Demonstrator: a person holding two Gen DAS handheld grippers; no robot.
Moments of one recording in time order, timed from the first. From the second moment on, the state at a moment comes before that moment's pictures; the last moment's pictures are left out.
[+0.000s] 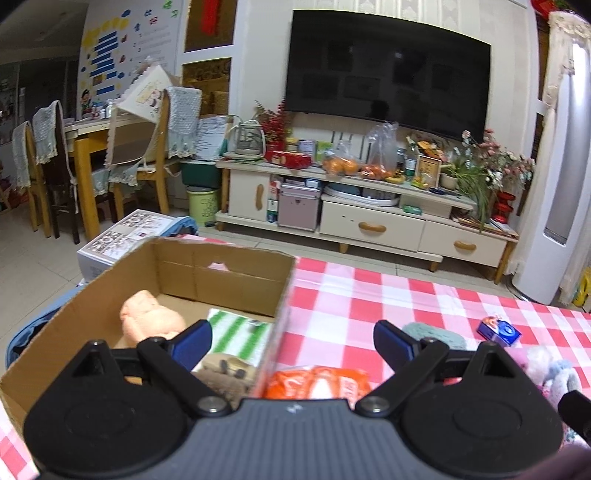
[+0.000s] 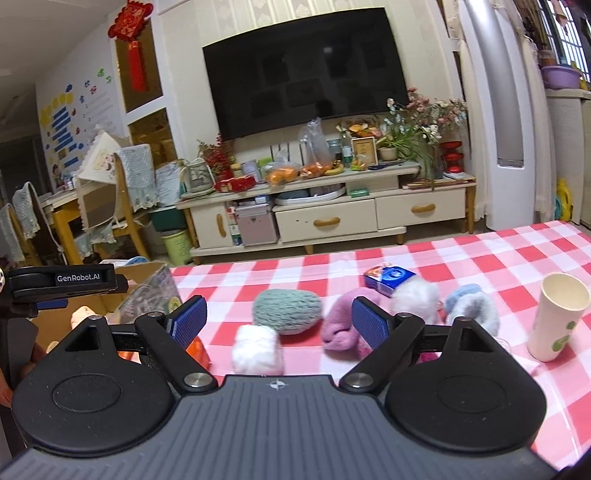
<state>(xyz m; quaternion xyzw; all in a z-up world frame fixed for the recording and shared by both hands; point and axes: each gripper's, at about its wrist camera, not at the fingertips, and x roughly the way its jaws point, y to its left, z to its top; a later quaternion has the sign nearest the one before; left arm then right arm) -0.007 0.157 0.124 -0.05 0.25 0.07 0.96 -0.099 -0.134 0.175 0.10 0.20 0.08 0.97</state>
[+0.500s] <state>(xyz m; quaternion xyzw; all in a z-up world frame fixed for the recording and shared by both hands) -0.009 0.110 0.121 -0.01 0.25 0.04 0.97 -0.117 -0.144 0.165 0.10 0.20 0.03 0.97</state>
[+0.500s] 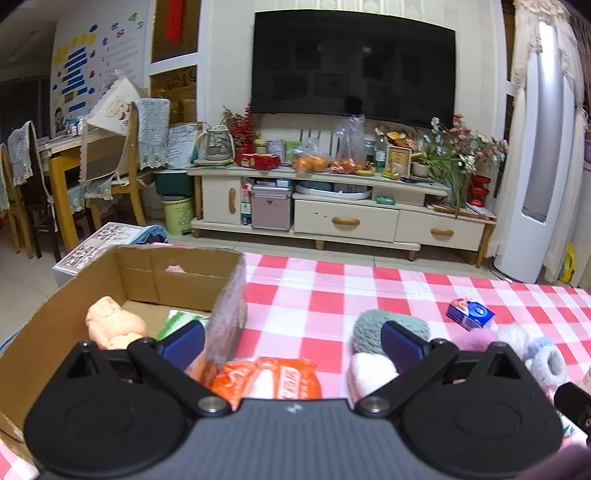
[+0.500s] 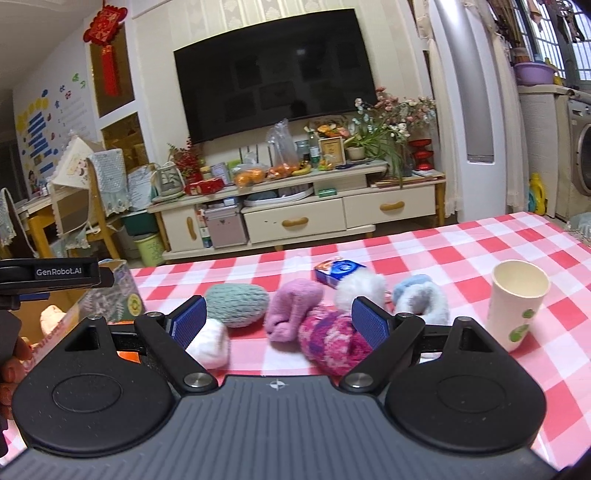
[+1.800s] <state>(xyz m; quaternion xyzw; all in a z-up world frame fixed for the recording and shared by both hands) 0.000 -0.016 0.065 -0.04 0.33 -0.19 0.92 -0.074 -0.179 0.109 0.09 0.33 -0.03 0.94</state>
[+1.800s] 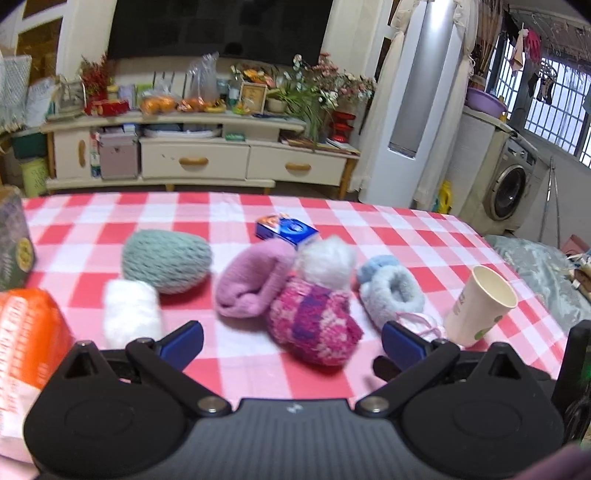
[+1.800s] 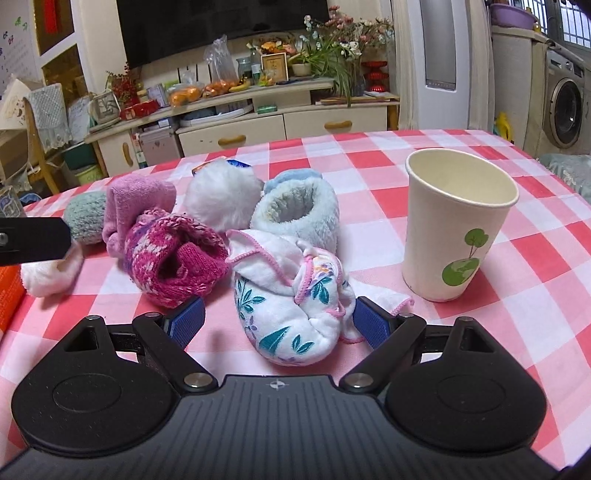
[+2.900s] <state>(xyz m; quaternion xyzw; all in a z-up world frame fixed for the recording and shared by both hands) 0.061 -0.063 0.015 -0.10 0.40 -0.16 0.90 -0.085 -0.194 0.108 0.08 0.34 -0.01 0.94</state>
